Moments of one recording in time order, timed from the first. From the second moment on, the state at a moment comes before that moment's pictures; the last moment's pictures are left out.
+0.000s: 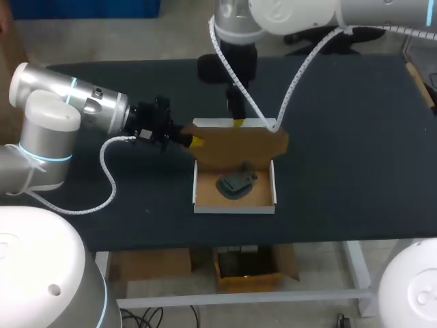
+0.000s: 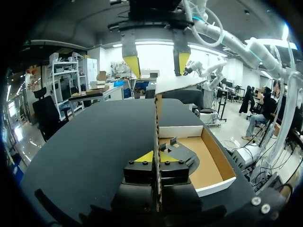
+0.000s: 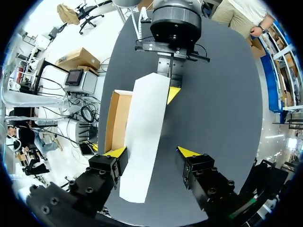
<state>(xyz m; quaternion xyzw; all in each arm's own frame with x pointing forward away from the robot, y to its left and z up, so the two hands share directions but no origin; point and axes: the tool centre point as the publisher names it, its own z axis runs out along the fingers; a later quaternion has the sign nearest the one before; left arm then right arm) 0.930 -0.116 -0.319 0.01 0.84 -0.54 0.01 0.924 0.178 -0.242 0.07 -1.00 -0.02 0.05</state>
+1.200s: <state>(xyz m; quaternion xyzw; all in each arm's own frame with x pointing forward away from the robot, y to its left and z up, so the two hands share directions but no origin) 0.931 -0.115 -0.319 0.01 0.84 -0.54 0.01 0.931 0.182 -0.273 0.07 -0.99 -0.02 0.10</state>
